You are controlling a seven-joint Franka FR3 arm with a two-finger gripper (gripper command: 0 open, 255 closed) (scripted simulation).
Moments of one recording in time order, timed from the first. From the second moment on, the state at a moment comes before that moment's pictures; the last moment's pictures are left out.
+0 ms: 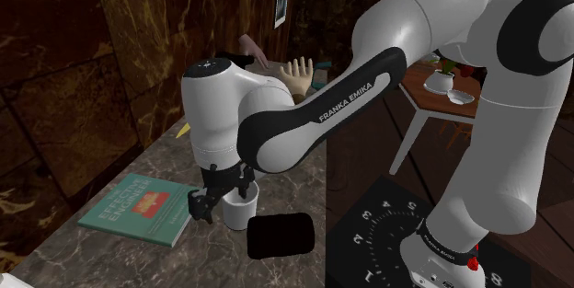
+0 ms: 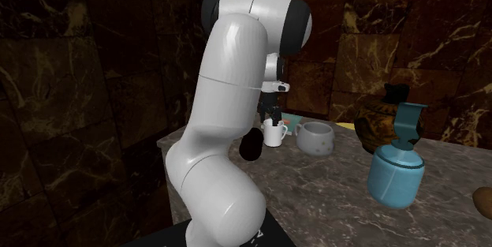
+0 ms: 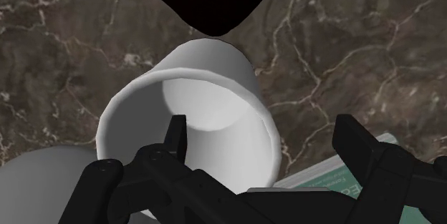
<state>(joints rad) 0.19 0.28 0.66 -1.98 -0.25 2.13 0.94</state>
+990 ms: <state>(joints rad) 0.18 0.26 0.67 -1.96 -0.23 2.10 0.92</state>
